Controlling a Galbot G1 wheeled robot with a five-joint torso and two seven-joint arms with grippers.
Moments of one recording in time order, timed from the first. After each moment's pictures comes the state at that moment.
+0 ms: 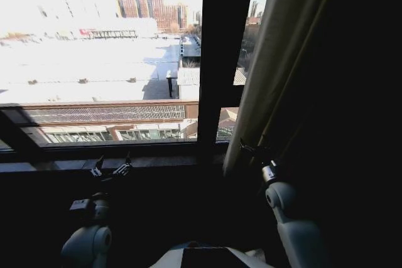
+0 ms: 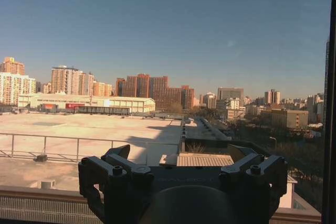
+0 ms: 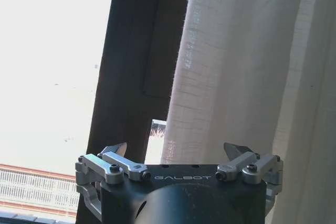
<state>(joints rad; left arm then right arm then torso) 1.67 -1.54 -0.83 -2.28 -0.24 0.08 0.11 -1.34 1.28 0.58 2.10 0.11 -0.26 0.03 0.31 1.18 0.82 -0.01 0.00</state>
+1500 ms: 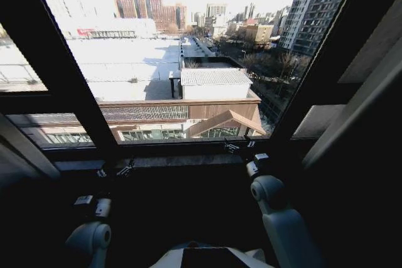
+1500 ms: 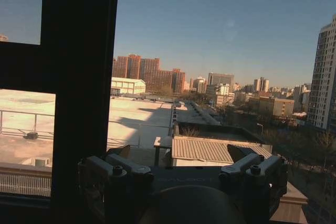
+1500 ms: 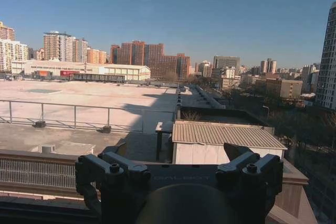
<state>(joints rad) 1.64 -1.51 -0.84 -2.21 -0.30 0.14 0.14 -1.25 1.30 0.46 2.03 0.21 -0.34 0.05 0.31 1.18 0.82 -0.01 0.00</state>
